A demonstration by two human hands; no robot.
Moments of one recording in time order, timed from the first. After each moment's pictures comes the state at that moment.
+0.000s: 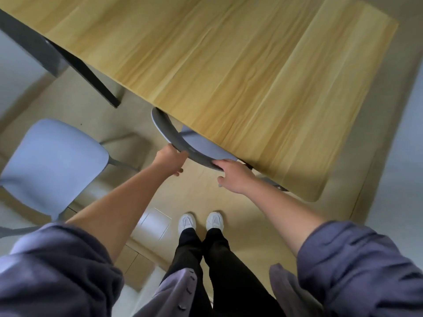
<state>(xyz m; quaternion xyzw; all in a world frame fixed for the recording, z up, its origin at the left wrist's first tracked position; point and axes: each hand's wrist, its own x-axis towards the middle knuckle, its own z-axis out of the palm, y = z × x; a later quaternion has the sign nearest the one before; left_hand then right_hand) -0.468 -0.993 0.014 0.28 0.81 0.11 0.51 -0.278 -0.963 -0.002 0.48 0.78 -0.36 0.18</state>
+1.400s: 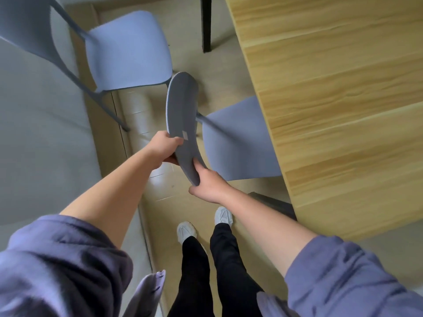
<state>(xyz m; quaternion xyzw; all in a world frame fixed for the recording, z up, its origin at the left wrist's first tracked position) -0.422 -1.141 -0.021 -0.10 0.77 0.43 0.45 -0.286 -1.055 -0.039 0.20 0.79 -0.45 0.35</state>
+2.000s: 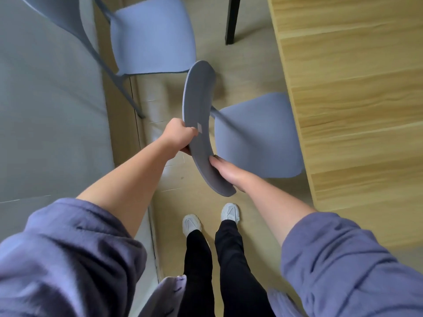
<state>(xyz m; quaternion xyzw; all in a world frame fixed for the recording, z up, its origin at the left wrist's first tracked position) -0.431 -1.166 -0.028 -0.09 0.80 0.42 0.42 -0.307 -1.055 -0.095 0.32 0.64 -0.57 0.40</state>
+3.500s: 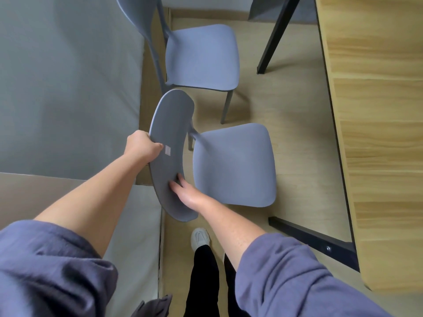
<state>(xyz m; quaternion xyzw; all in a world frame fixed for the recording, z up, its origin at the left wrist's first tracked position) -0.471 -1.370 -0.014 -0.15 0.92 0.24 0.27 -0.348 -1.270 -0.079 0.21 0.66 -0.58 0.43</state>
